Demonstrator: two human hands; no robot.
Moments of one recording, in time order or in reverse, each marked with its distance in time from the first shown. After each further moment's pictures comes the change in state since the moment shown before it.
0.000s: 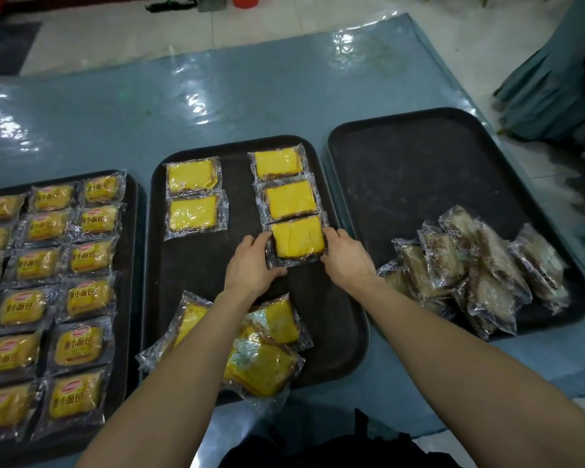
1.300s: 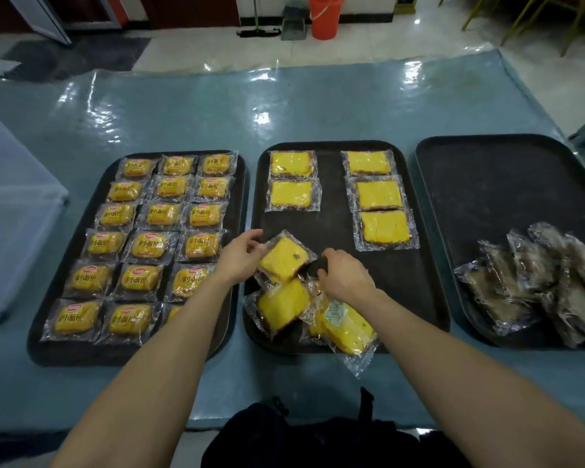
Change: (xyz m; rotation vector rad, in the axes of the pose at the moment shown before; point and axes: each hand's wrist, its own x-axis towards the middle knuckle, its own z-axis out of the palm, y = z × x) left_hand -0.096 -0.164 -0.108 -0.415 0.020 -0.188; right_hand -0.070 -0.165 0.051 0.002 -0.166 -0.143
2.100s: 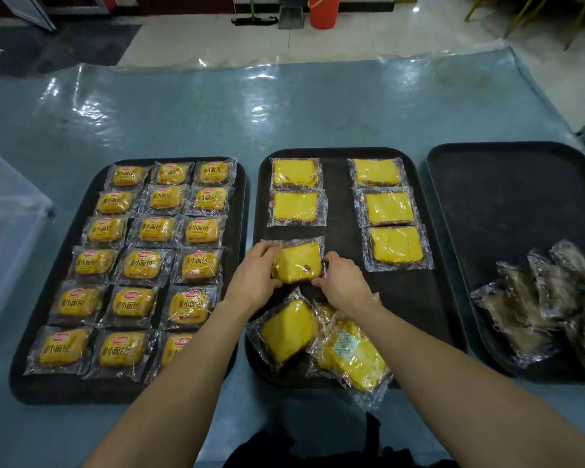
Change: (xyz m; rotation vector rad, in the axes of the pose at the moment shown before) left_hand 0.034 -0.009 0.029 0.402 0.032 0.255; right_hand 0.050 -0.011 0.007 0.121 0.053 0.107
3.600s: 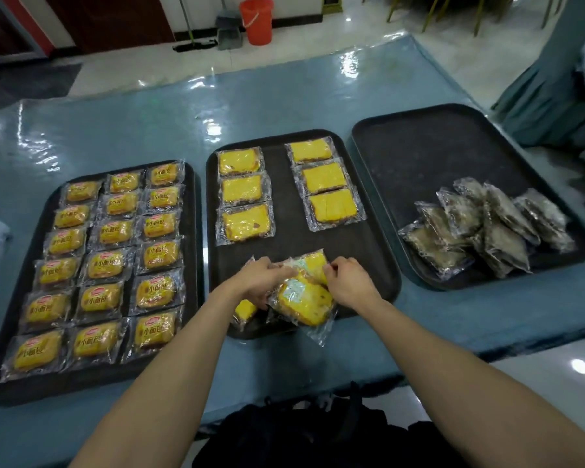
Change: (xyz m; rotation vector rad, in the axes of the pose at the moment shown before) left_hand -0.062 0.105 0.009 -0.356 -0.520 -0.274; right_hand -0.109 0.108 0.003 0.236 0.060 0.159
